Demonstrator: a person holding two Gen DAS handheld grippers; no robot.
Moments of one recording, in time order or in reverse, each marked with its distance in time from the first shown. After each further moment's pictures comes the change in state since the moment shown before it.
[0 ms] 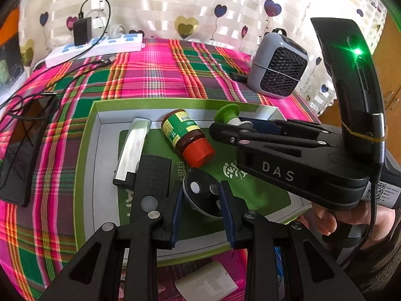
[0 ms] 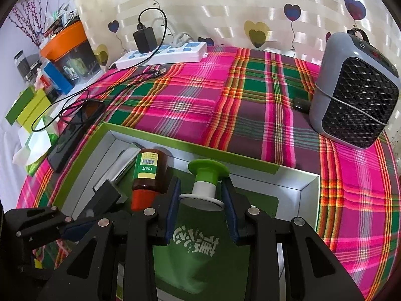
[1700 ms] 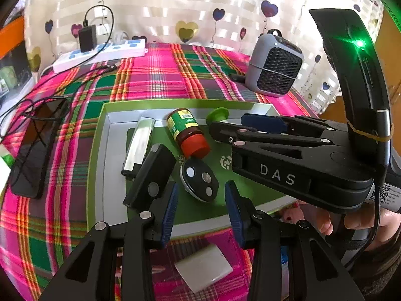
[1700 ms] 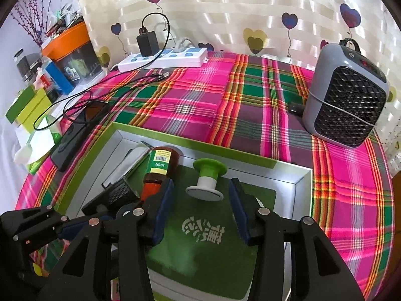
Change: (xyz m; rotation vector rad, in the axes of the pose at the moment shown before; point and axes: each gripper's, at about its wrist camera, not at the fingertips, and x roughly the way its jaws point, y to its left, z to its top) left arm -0.022 -0.011 -0.007 0.018 -0.010 0.039; right arm -0.018 0.014 -0.006 -0.006 -0.026 -0.033
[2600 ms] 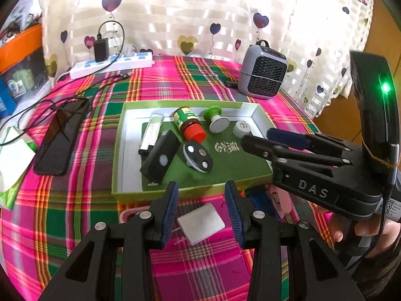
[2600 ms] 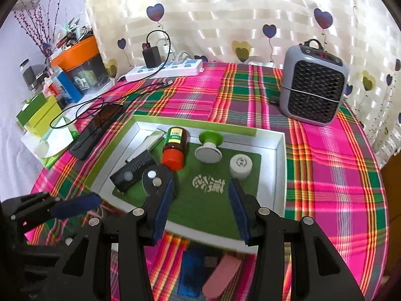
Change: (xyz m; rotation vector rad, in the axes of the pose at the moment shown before) left arm -0.053 -0.004 -0.035 0.010 -0.069 0.024; right arm -0.058 0.011 -0.045 0.052 -0.081 -0.023
